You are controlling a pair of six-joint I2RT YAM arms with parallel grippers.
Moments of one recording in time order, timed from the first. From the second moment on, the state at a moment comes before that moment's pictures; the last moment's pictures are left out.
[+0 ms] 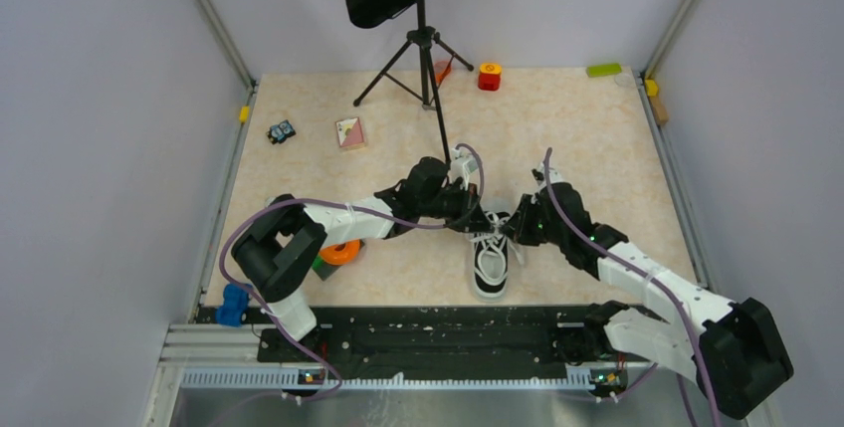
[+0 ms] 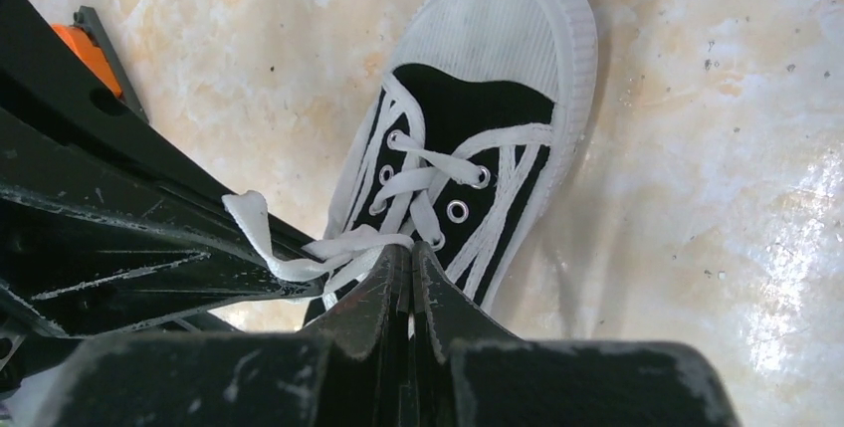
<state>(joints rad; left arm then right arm) -0.81 1.71 0.94 0.29 0.55 -0.63 0.55 1.00 0.51 -0.19 -0.09 0.63</state>
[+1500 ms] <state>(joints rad) -0.84 1.78 1.00 0.25 0.49 -0.56 0.55 0.91 0.46 -0.19 -0.08 0.67</state>
